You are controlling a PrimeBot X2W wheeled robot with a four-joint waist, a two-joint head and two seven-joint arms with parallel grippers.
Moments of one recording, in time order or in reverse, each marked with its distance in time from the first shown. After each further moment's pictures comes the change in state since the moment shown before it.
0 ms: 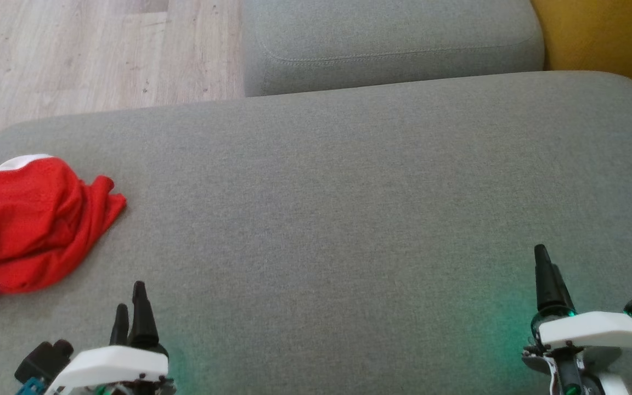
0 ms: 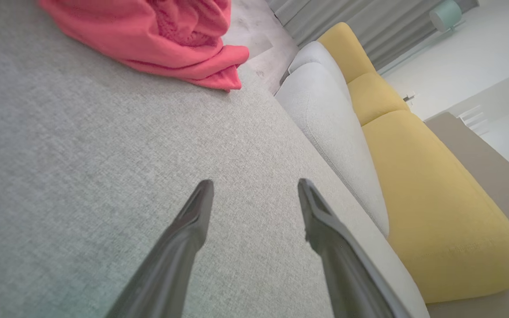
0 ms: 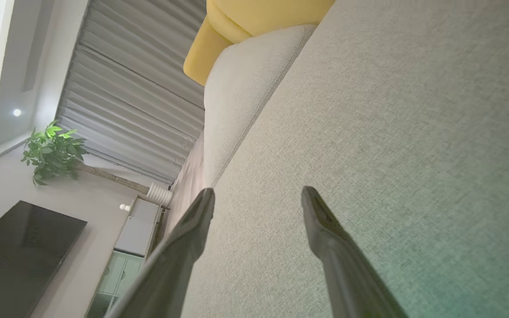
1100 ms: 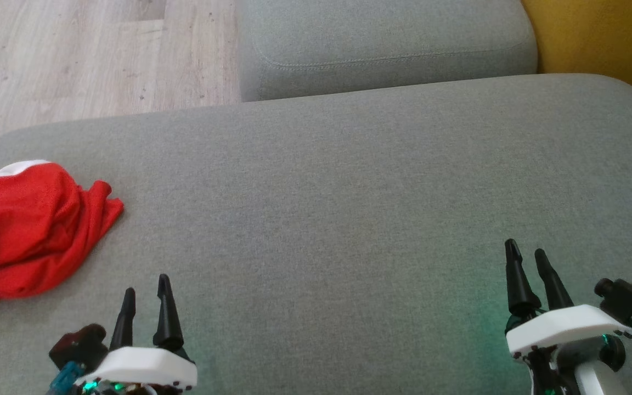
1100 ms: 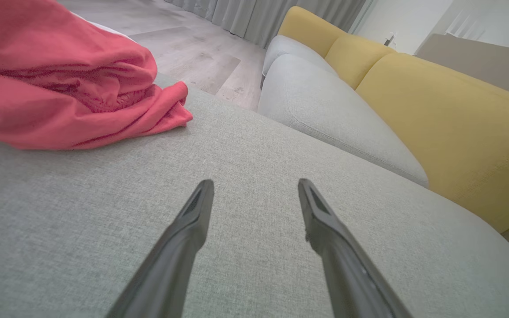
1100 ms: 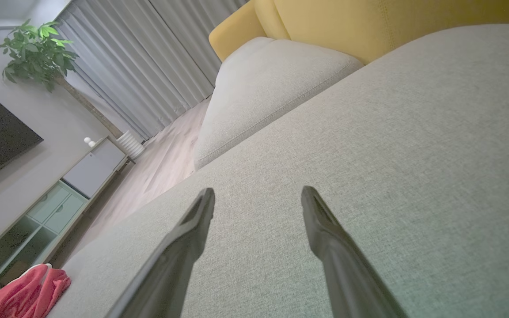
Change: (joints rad) left arm -0.002 0.028 -0.091 -0.006 0.395 0.053 -0.097; right arm 0.000 0.000 0.051 -0.038 -0.423 0.000 -0.047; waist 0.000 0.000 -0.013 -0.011
